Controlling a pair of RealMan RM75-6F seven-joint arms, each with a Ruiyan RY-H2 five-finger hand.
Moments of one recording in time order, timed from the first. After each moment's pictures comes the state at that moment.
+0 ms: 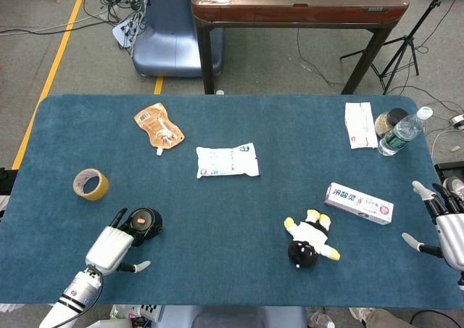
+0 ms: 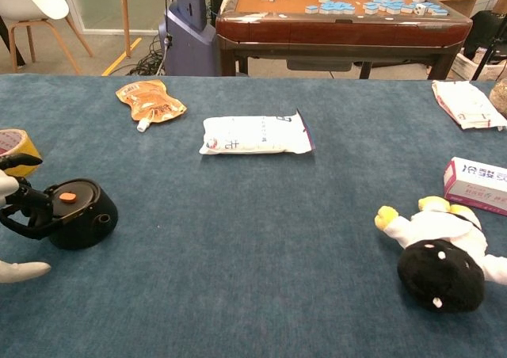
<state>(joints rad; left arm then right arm) -0.34 -1.34 0.07 -1.68 1.50 1.19 0.49 0.06 -1.01 0.04 -1.54 -1.57 1.54 0.07</state>
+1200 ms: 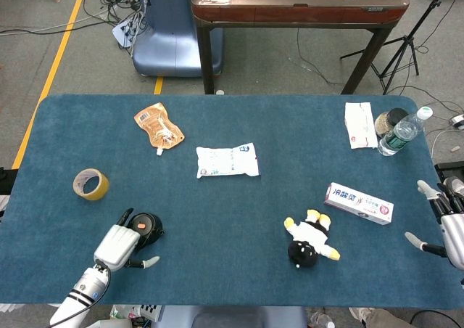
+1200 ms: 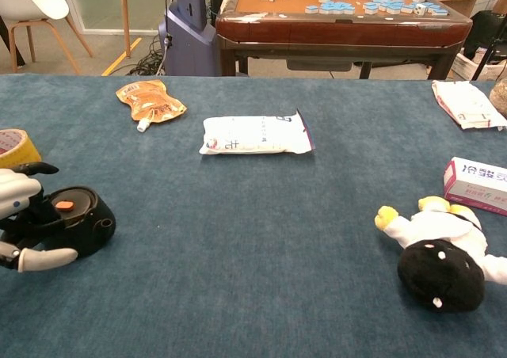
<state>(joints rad) -0.37 -1.38 0.03 -1.70 1.42 1.13 0.48 0.05 -1.02 0.05 -1.53 -1.56 1.54 0.09</state>
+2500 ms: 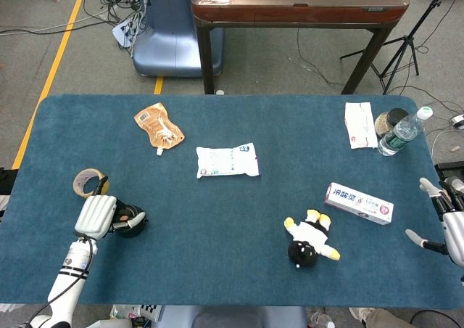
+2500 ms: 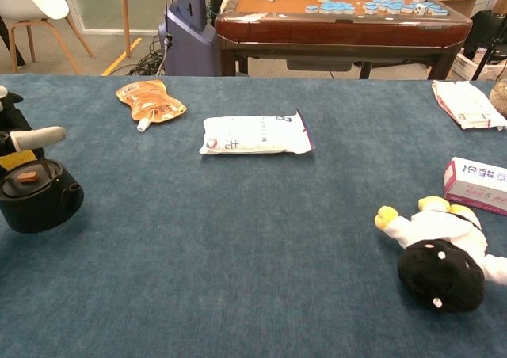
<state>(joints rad) -0.39 -1.37 -0.15 -1.69 1.25 1.23 0.30 0.06 -1.04 0.06 -1.49 -1.54 1.53 0.12</state>
